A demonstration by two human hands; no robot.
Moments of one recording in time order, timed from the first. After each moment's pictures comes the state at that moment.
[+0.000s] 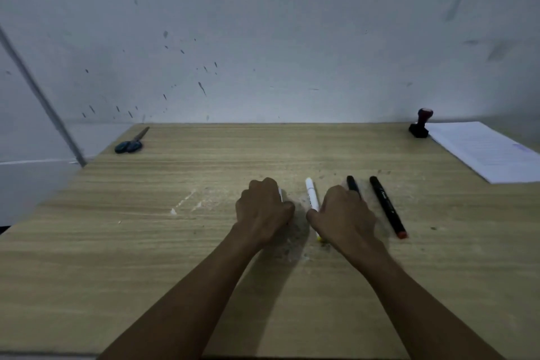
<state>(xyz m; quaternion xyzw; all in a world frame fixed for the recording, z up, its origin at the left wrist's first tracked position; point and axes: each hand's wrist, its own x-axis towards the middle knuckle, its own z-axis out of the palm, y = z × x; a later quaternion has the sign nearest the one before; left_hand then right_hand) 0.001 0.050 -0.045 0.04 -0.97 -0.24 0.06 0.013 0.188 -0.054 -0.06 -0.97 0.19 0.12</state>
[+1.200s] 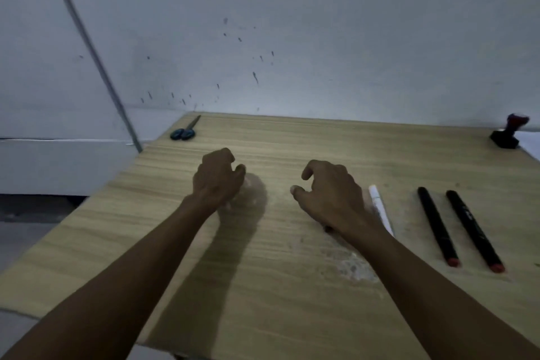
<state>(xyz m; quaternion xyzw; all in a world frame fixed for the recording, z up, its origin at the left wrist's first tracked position) -0.041 -0.127 -0.044 0.14 -0.94 -0.25 0.17 -0.022 0.084 -0.028 0.12 -0.95 0.27 0.09</state>
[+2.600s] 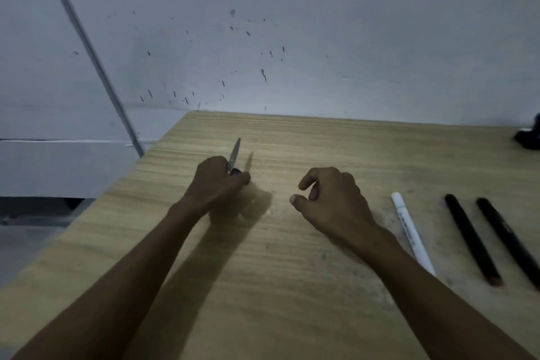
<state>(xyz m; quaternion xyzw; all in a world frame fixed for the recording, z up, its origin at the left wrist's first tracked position) -0.058 -0.173 -0.043 0.10 -0.94 -0.31 0.12 -0.041 0.047 -0.037 0.11 -0.94 0.33 0.05</state>
